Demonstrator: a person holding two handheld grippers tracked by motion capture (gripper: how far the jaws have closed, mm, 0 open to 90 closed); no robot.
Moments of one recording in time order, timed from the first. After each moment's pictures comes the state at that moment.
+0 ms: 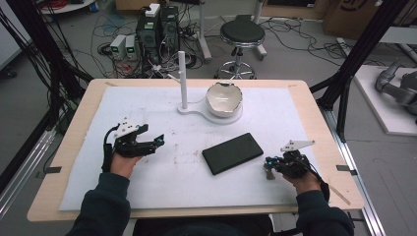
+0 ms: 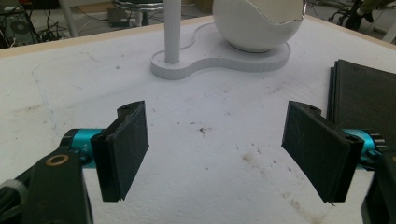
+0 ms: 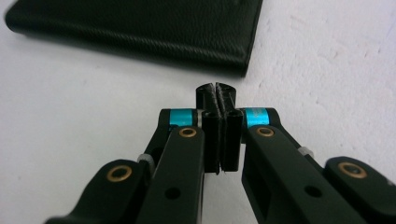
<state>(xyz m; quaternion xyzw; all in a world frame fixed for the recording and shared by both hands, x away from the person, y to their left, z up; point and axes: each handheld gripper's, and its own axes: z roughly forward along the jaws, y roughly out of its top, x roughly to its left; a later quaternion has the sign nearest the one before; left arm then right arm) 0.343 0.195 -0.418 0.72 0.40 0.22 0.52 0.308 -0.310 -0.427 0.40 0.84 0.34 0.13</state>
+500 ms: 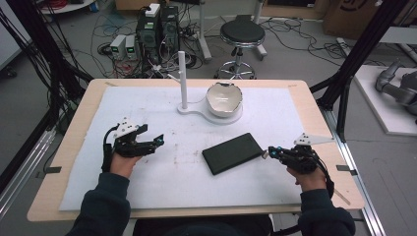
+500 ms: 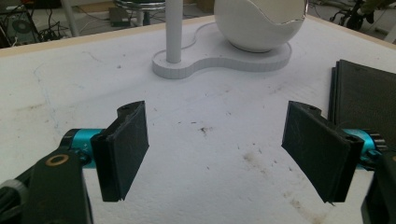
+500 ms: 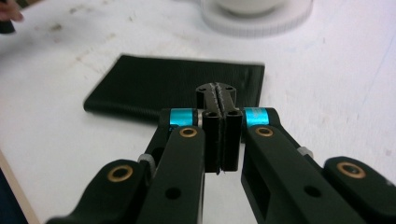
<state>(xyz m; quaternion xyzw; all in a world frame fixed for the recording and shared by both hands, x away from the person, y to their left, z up) 0.343 0.196 -0.418 0.72 0.40 0.22 0.52 0.301 -0.320 -0.392 0.40 0.79 0.46 0.13</state>
